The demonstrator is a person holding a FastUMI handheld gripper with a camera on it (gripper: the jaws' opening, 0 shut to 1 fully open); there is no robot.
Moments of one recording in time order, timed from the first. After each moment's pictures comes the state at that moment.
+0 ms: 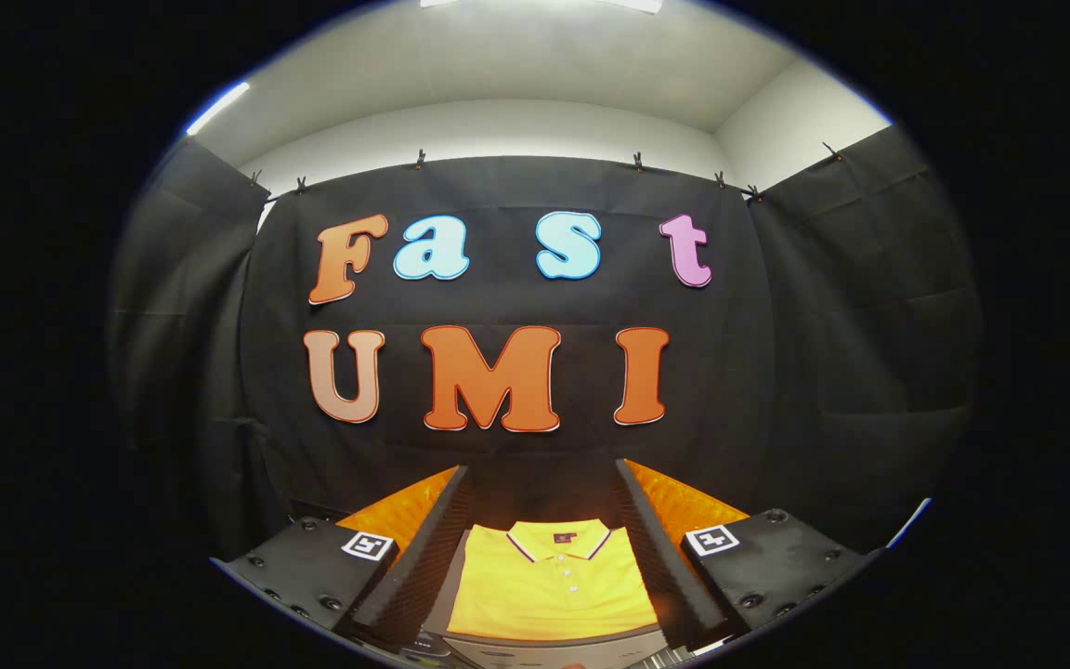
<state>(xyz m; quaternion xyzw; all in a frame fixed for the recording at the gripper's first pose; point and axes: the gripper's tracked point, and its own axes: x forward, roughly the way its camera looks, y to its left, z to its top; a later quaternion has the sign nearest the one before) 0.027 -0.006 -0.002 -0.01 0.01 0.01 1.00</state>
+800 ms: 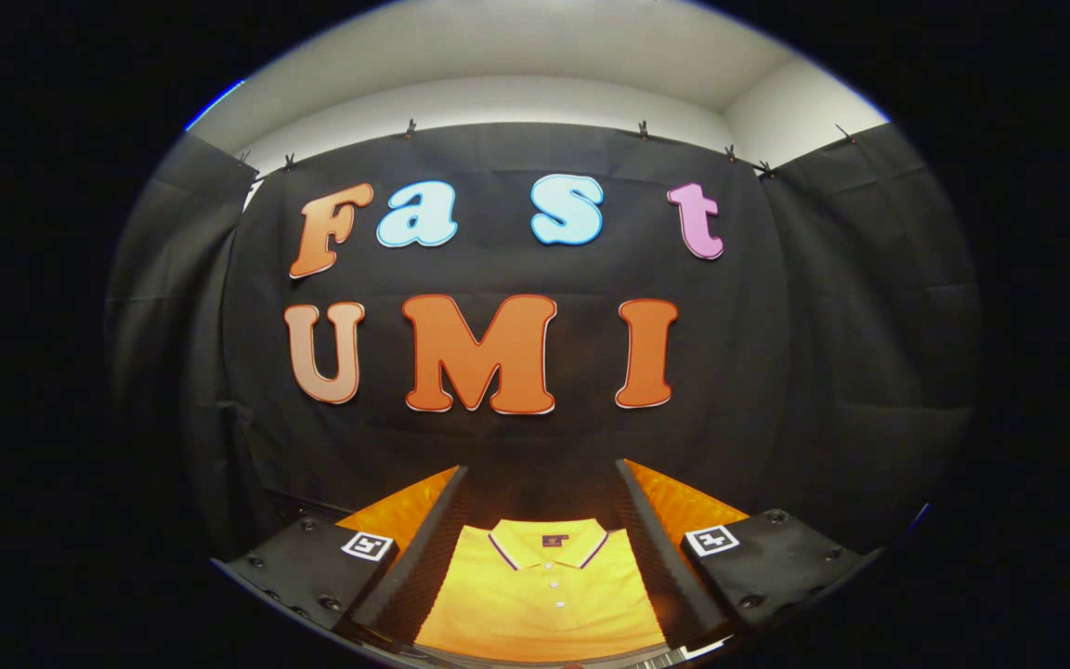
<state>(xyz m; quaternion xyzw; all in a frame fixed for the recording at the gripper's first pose) 0.120 -0.026 -0.045 -0.01 0.06 0.02 1.00</state>
